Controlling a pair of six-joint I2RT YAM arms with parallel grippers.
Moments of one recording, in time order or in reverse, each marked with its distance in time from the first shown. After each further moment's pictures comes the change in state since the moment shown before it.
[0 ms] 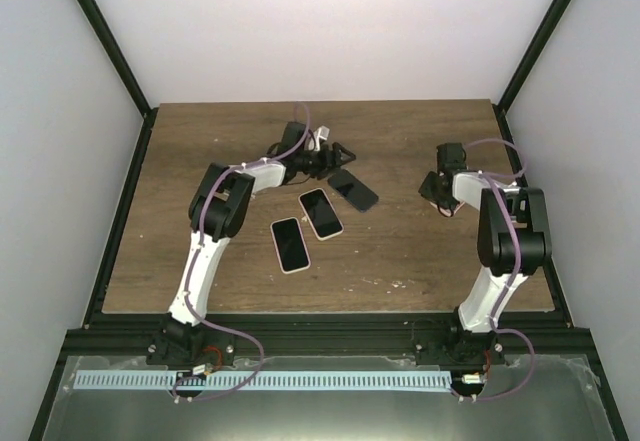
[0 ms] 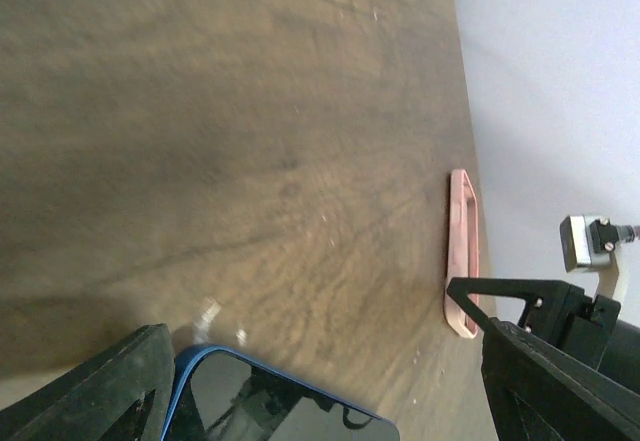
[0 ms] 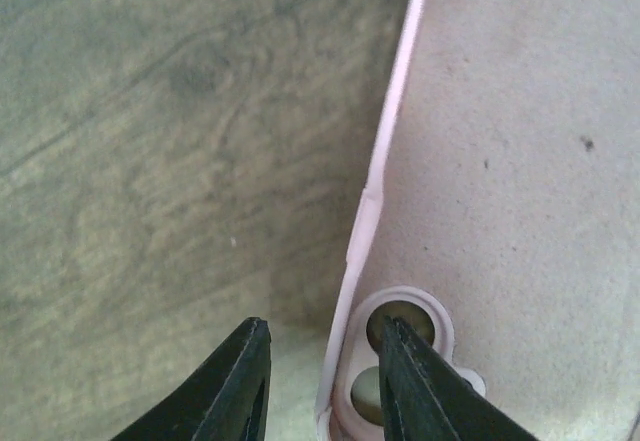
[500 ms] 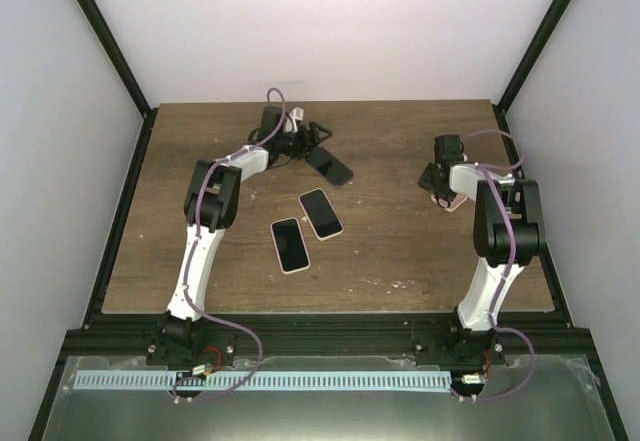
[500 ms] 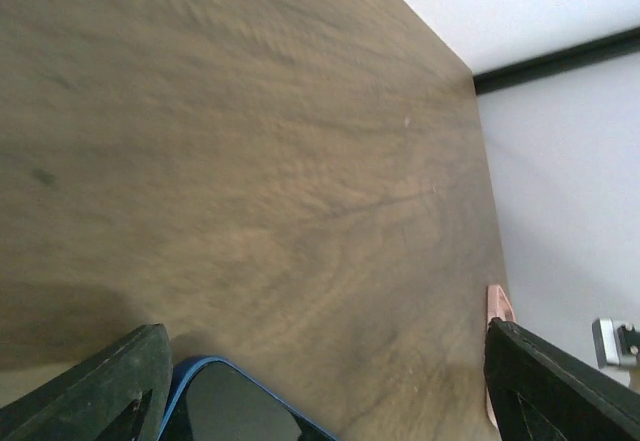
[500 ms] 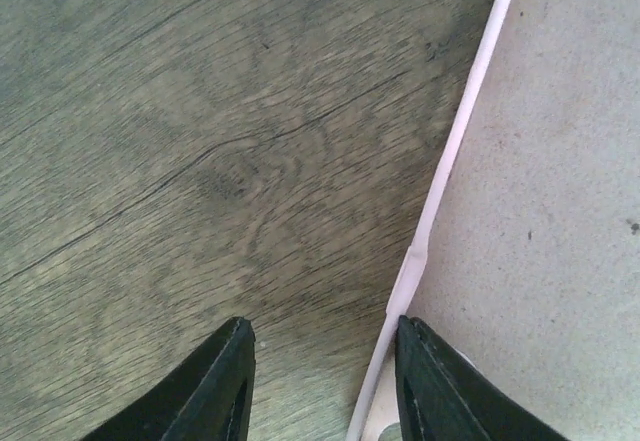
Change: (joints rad) left arm 0.140 0.124 0.230 -0.074 -0.040 0.022; right arm 0.006 0.062 0.087 -0.002 0.044 0.002
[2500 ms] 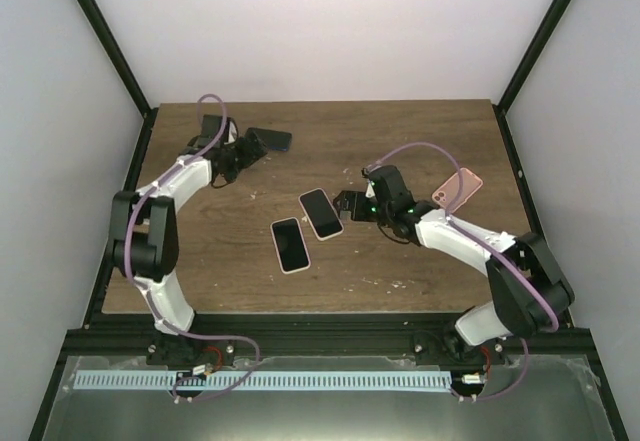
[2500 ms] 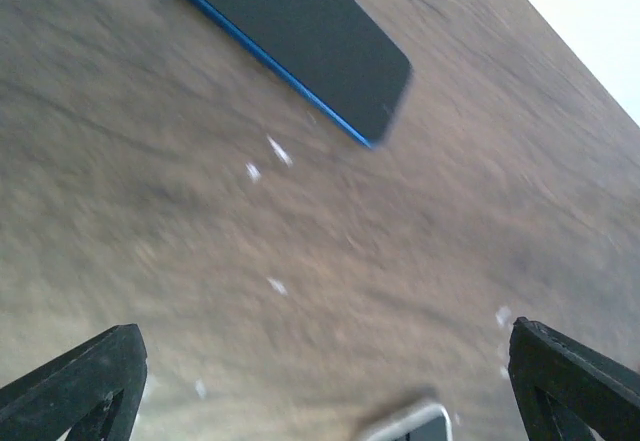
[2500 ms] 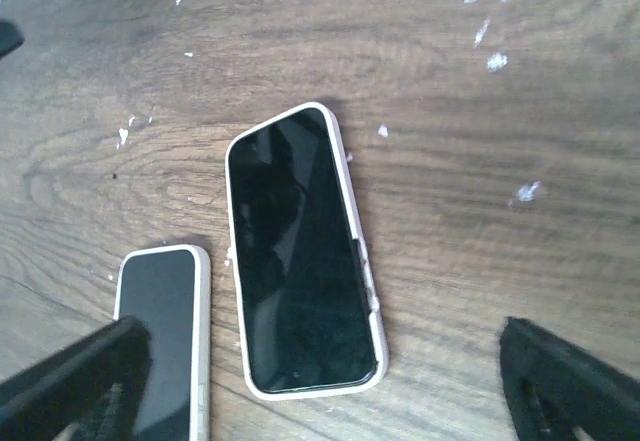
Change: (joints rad) left arm 0.109 -0.818 -0.710 -0.397 -0.439 0.086; right arm 0.555 -0.420 -0.322 0.227 -0.227 0.029
